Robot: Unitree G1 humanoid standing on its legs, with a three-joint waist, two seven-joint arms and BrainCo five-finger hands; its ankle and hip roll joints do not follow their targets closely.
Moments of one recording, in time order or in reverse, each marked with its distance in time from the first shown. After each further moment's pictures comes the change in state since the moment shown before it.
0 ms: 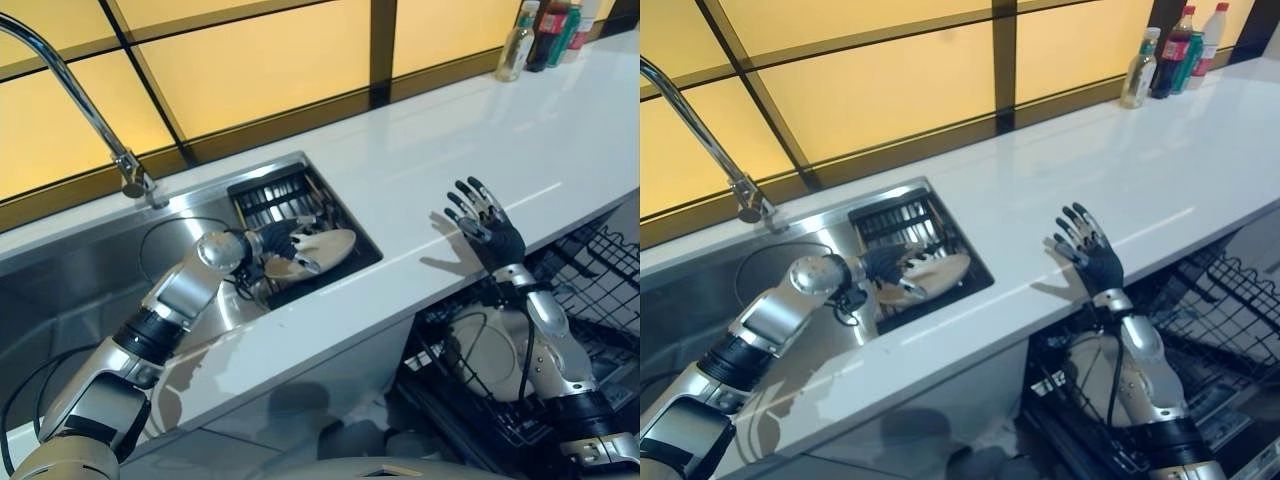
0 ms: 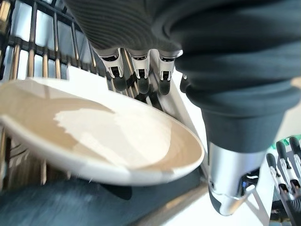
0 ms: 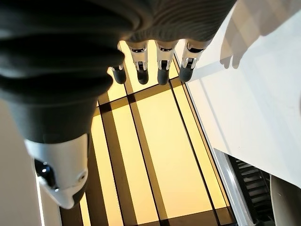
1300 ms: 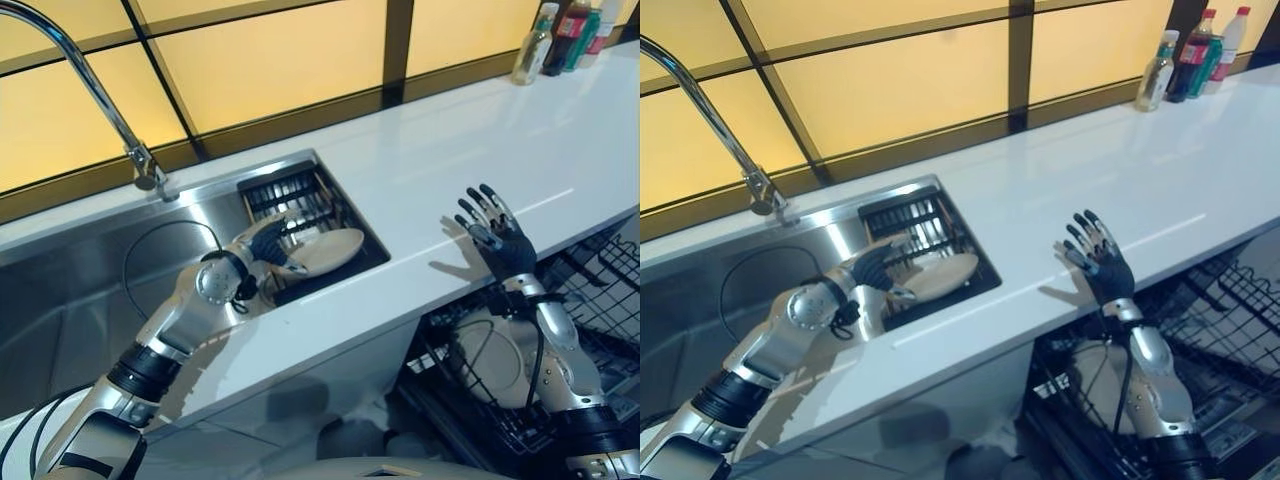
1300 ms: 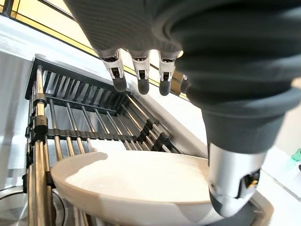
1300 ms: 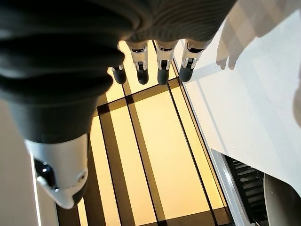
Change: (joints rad) left arm 0.154 -0.040 0.072 -0.043 0.397 -0.217 0.264; right arm 0.045 0.010 -0.038 -0.021 0.000 -0.002 -0.001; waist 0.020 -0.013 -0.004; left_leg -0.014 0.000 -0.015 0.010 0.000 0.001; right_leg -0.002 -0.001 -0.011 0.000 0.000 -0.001
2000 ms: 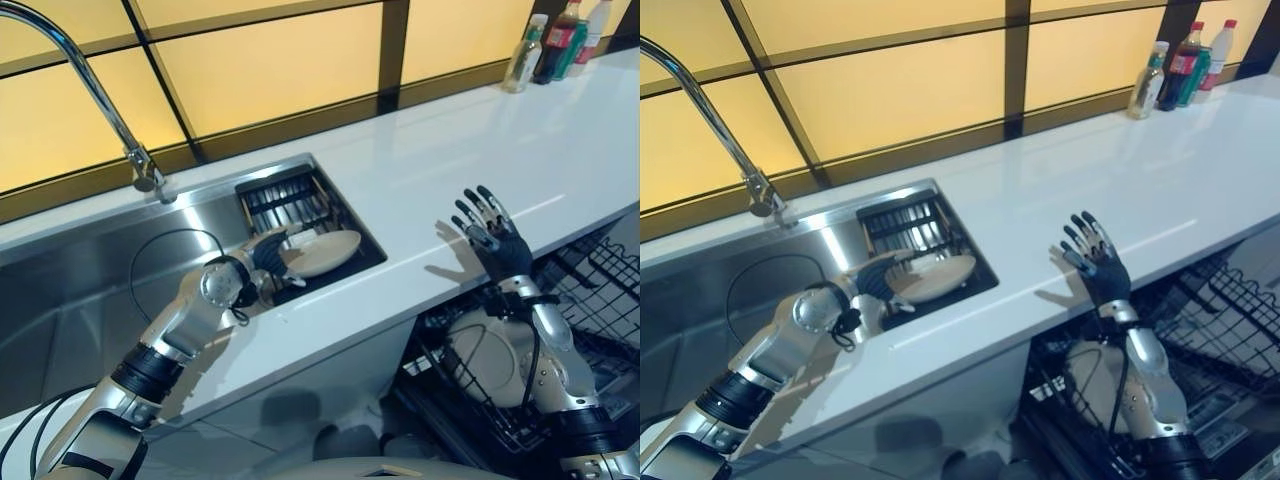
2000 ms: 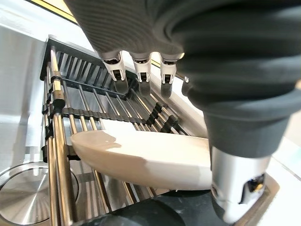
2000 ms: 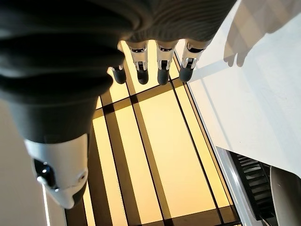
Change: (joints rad) left arm 0.000 -0.001 -0.036 0.070 -0.002 0.051 -0.041; right arm 0.001 0.030 0.000 0.000 0.000 0.001 0.009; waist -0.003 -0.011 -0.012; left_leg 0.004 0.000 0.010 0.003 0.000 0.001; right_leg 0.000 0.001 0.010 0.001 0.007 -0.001
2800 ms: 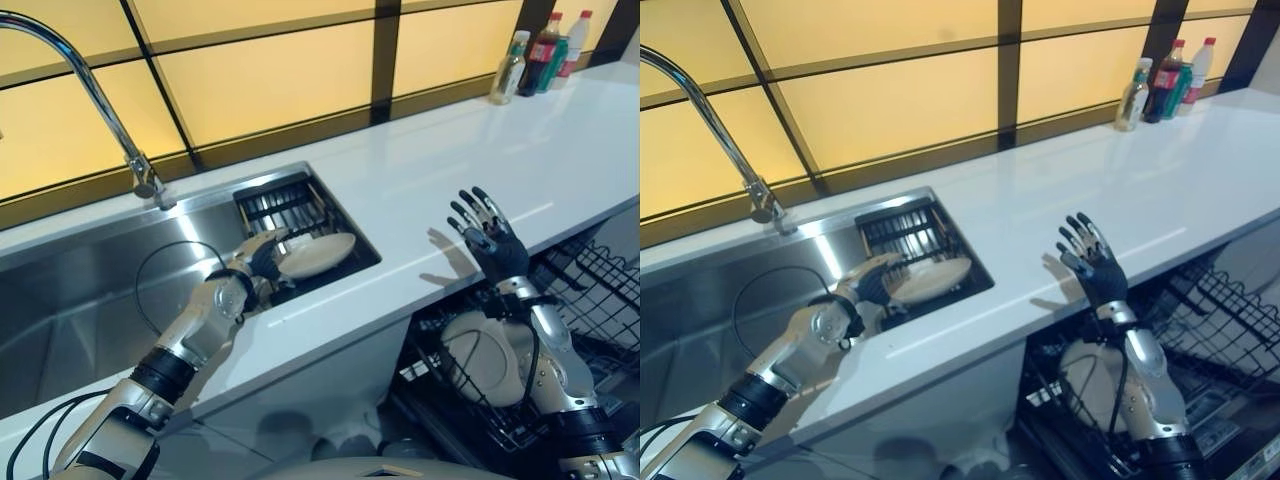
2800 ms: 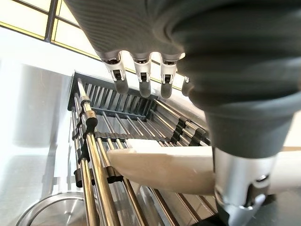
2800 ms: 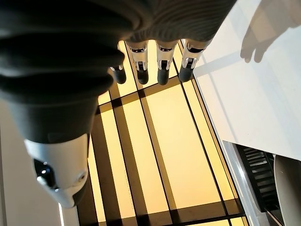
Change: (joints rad) left arm 0.000 -0.055 -0.061 0.153 0.156 -0.024 0.239; right arm 0.002 0.003 0.001 0.000 0.000 0.007 0.034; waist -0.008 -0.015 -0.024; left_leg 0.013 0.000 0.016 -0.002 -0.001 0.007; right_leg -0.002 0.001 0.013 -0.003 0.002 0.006
